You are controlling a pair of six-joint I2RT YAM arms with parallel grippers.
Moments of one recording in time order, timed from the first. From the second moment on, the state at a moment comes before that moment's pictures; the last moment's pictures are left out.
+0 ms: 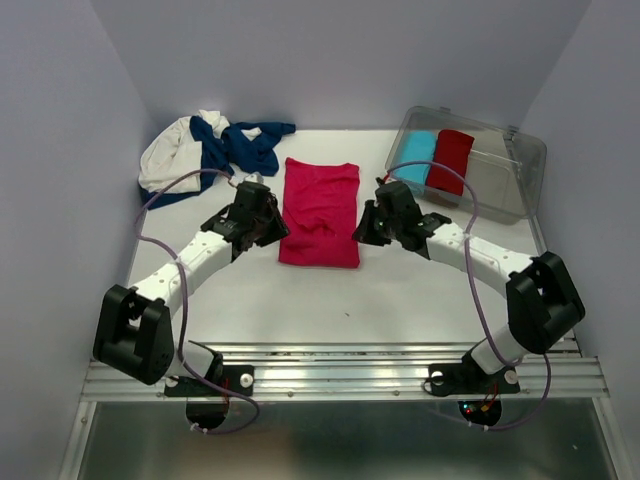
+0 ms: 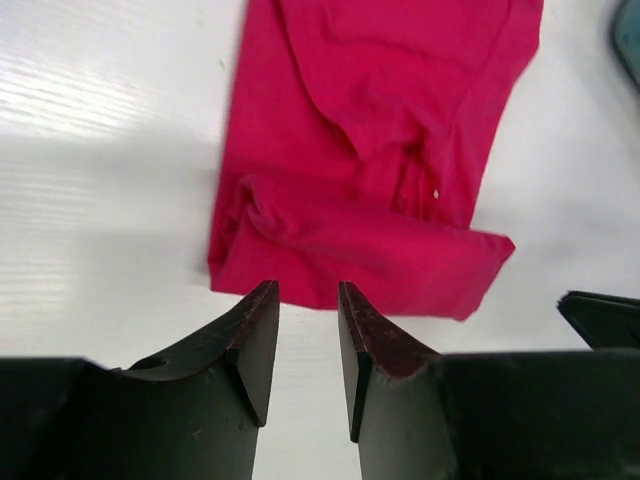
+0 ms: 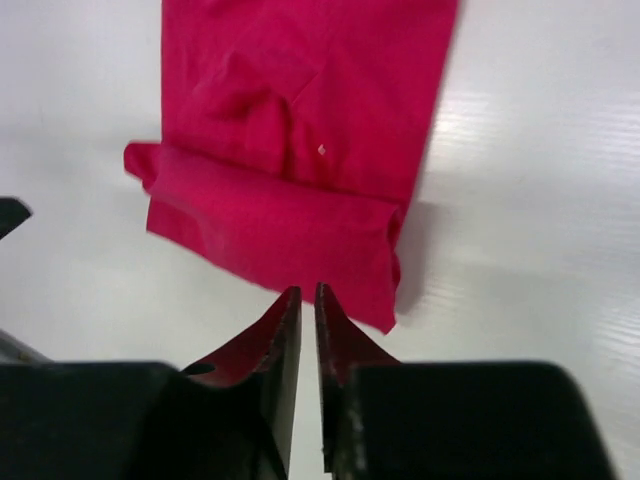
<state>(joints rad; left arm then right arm) -0.40 1.36 0.97 -0.39 -0.06 -0.73 0.58 1.53 1.04 -0.21 -0.05 0.68</state>
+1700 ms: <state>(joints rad) -0.41 1.55 1.00 -0.29 0.01 -0.72 0.58 1.77 1.22 -0.23 -0.08 0.60</state>
